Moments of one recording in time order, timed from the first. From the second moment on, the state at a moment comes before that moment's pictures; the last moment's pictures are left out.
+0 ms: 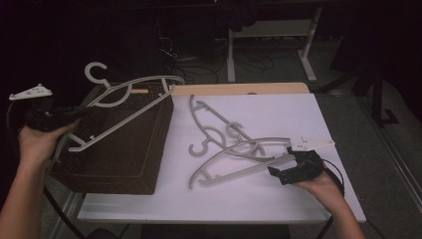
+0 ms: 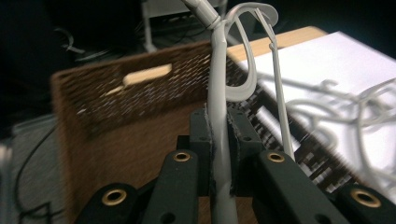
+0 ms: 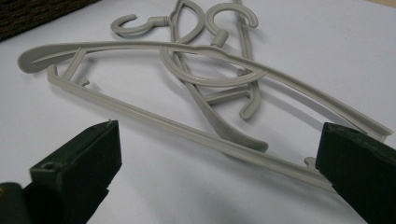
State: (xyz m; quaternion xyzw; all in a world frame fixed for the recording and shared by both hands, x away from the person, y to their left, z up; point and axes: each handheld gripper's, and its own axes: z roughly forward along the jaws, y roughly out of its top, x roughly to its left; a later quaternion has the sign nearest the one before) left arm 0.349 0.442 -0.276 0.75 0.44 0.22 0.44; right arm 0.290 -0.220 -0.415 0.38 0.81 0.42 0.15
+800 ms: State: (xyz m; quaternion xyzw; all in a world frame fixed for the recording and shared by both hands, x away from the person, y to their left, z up) left arm 0.366 0.454 -0.333 0.76 0.48 0.21 0.38; right arm 0.292 -0.222 -0.416 0.39 0.81 0.42 0.15
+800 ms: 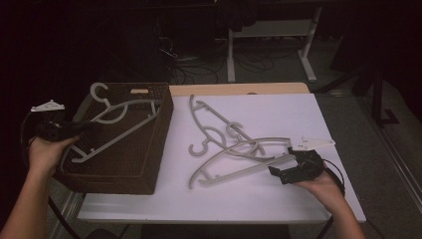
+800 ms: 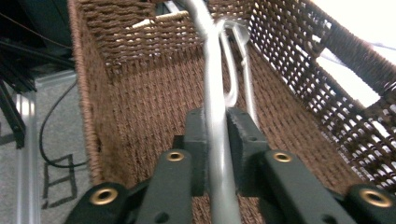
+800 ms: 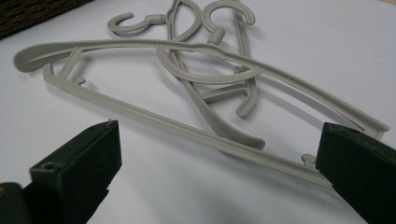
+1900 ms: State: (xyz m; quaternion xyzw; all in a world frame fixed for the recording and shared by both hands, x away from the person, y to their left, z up) left arm 0.371 0.290 -0.299 0.79 0.33 0.11 0.49; right arm 0.273 -0.234 -0.430 0.40 0.79 0.45 0.15
